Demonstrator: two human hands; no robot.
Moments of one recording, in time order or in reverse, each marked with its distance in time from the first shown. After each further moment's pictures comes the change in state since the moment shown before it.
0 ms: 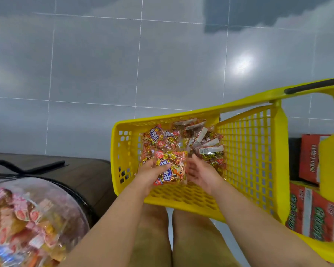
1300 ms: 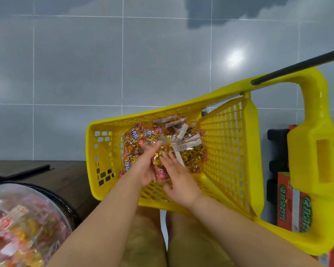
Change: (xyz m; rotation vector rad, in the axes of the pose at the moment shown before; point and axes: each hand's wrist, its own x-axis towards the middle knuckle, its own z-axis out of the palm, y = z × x) left_hand 0.014 0.014 0.053 -0.256 -0.246 -0.015; right_hand -0.030 0.028 -0.015 -1.211 -0.035 -0.881
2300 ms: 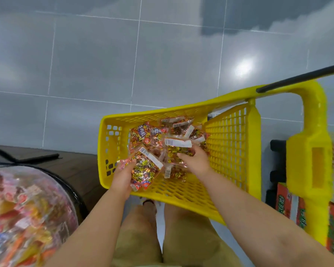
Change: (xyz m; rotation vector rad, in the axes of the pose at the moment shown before) left_hand -0.046 -0.032 -0.059 -0.163 0.469 0.203; right_hand 0.039 0.019 -0.034 0.541 0.204 0.582
